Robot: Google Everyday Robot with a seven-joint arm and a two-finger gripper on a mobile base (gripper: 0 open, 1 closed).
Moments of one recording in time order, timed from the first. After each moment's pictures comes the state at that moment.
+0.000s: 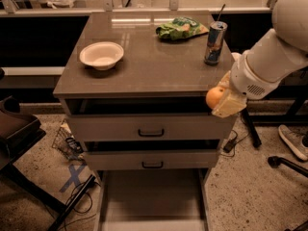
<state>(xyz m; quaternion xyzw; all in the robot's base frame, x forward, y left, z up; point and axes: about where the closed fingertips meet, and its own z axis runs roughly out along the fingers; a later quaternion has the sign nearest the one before) 0.504 -0.172 0.854 -0.62 0.76 0.03 0.20</state>
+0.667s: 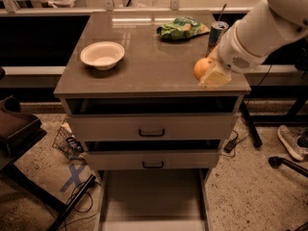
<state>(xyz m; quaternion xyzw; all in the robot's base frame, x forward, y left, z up) 0.543 -0.146 0.907 -0.58 0.77 0.01 0.26</state>
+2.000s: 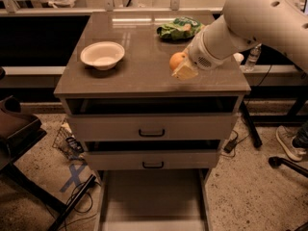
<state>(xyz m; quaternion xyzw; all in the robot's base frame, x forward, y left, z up) 0.624 -0.088 0.879 -0.55 0.76 0.03 0.34</state>
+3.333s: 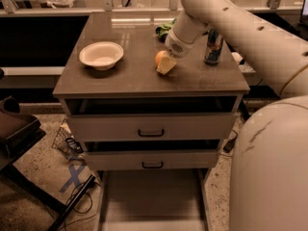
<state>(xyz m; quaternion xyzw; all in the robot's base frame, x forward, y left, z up) 0.716 -0.051 0.818 -0.56 0.80 0.06 0.22</state>
